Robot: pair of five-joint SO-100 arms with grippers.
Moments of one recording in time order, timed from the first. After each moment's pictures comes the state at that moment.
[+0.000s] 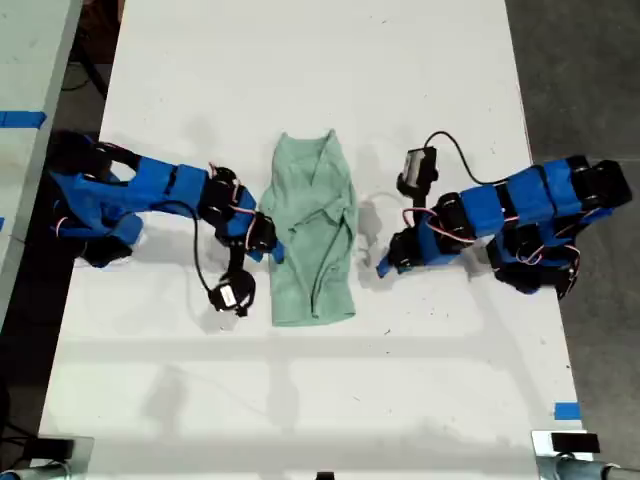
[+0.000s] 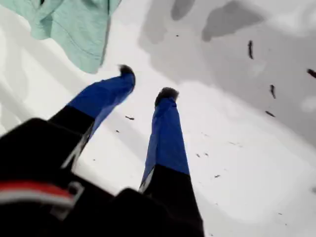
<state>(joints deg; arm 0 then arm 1) 1.4 85.7 85.0 77.6 -5.5 -6.8 112.5 111.7 72.3 2.4</state>
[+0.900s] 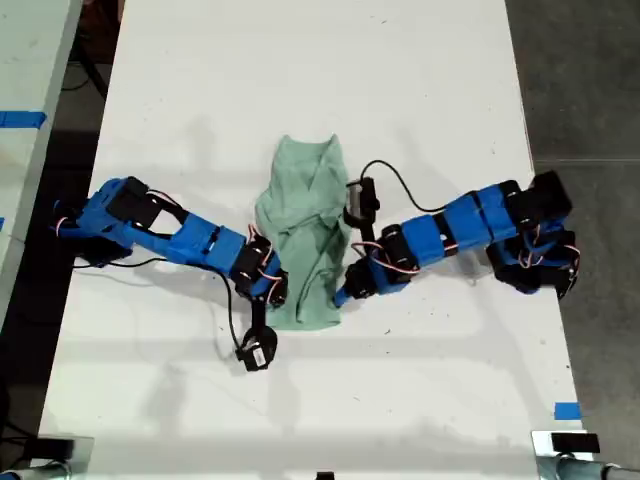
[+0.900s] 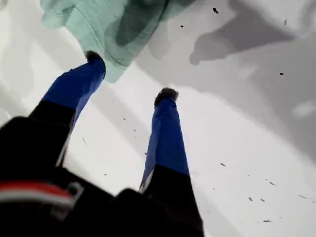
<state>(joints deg) 12.2 55.5 57.9 80.9 -18.0 -11.8 79.0 77.8 76.6 -1.7</state>
